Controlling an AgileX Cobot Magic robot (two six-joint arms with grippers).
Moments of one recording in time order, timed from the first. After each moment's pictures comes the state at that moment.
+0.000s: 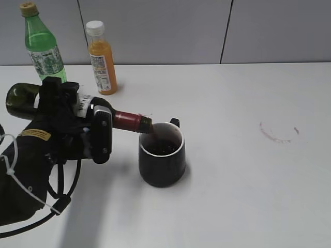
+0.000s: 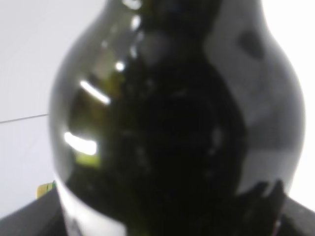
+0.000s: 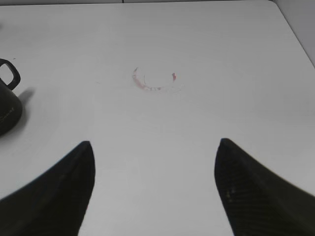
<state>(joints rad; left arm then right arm) -0.79 1.78 -0.52 -1.02 -1.08 2.11 -0.10 0.00 -0.41 0.20 0.94 -0.14</state>
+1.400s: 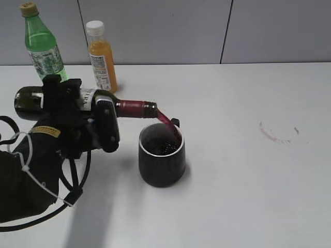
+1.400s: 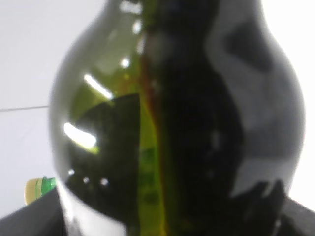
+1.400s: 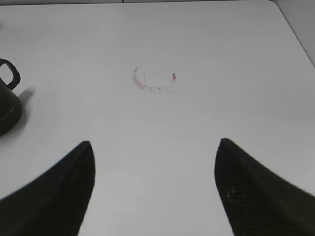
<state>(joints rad) -0.79 1.83 -0.56 -1.01 -1.11 1.94 -0.10 0.00 -0.41 0.20 0.94 -0.14</state>
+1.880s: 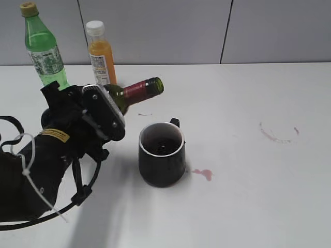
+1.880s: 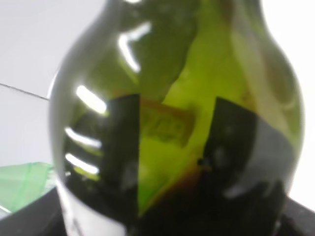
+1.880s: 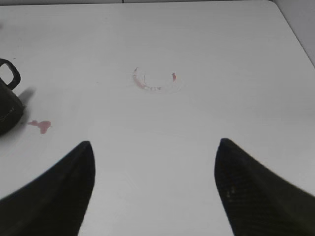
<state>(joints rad) -0.79 1.84 -0.56 -0.86 -1.04 1.42 -0.10 0.00 -0.41 0.20 0.94 -0.14</state>
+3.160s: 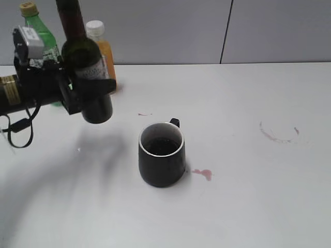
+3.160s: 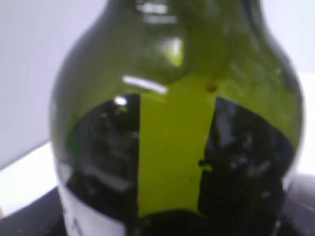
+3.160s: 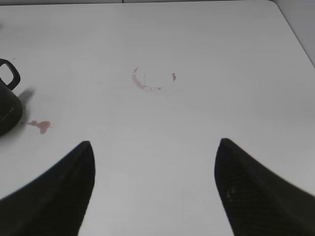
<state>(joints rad) -0.06 1.93 -0.84 0.97 -1.16 -0.34 -0.10 0.00 -0.41 0.20 0.94 -0.14</state>
